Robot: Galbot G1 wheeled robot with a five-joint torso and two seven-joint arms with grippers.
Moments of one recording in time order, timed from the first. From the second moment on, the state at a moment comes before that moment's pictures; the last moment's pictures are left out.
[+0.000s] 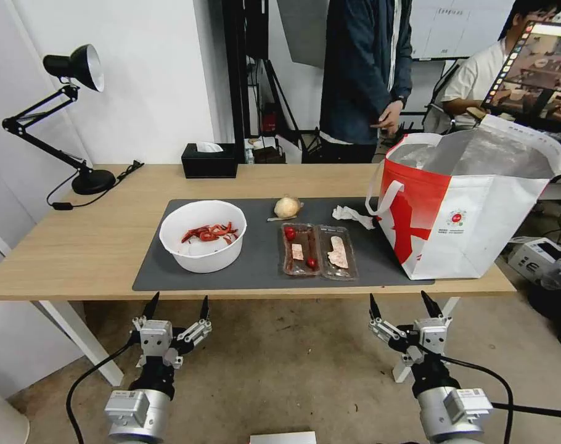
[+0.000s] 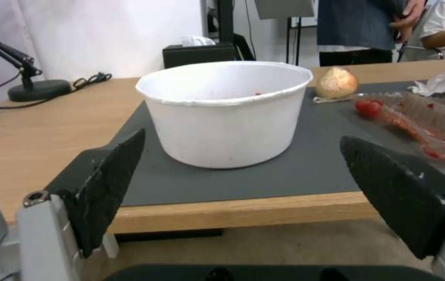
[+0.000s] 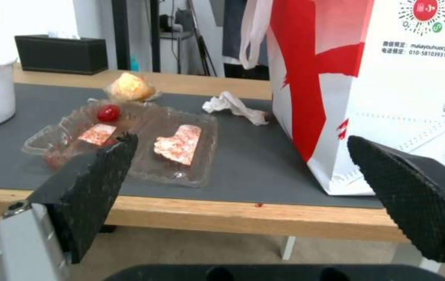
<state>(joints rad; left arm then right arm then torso) 1.80 -1.50 -0.55 -2.30 0.00 0.00 0.00 -1.80 1.50 0.55 2.30 0.00 0.00 0.00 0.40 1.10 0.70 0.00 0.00</state>
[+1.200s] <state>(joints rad) 1.80 -1.50 -0.55 -2.30 0.00 0.00 0.00 -1.80 1.50 0.55 2.30 0.00 0.00 0.00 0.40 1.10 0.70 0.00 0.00</state>
